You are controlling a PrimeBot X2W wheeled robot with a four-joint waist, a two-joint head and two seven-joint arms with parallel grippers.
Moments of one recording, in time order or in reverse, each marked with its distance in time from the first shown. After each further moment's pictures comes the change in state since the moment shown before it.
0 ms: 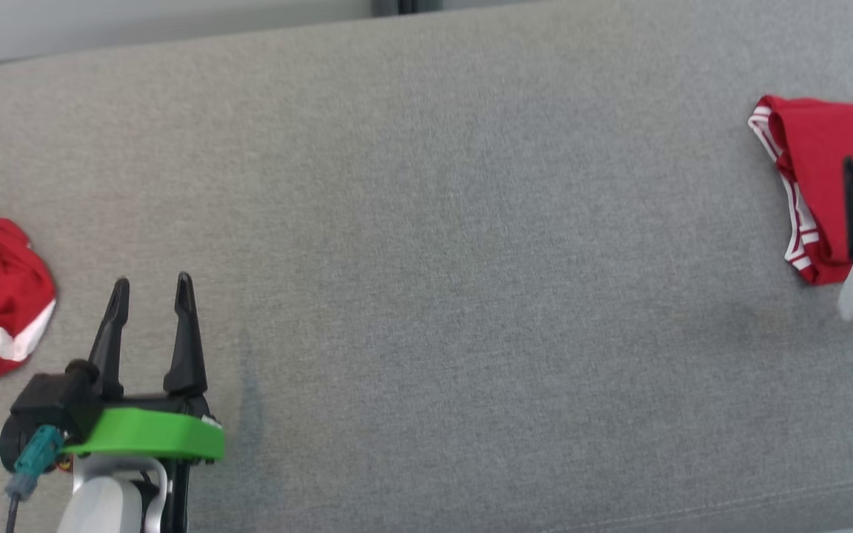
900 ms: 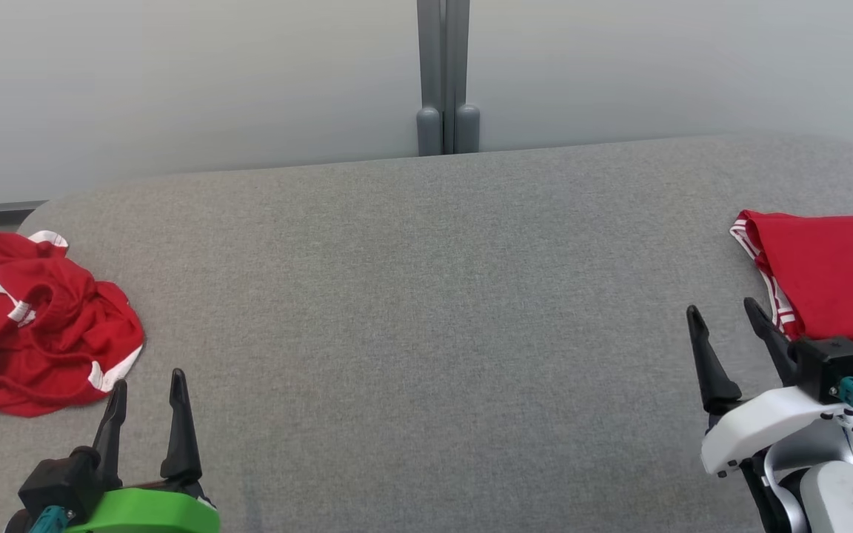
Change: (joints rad) left arm 0.173 -0.044 0.079 0.038 0.028 -0.014 -0.001; right arm 0.411 0.297 0.028 -0.368 0.014 0.000 0.051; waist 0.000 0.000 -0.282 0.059
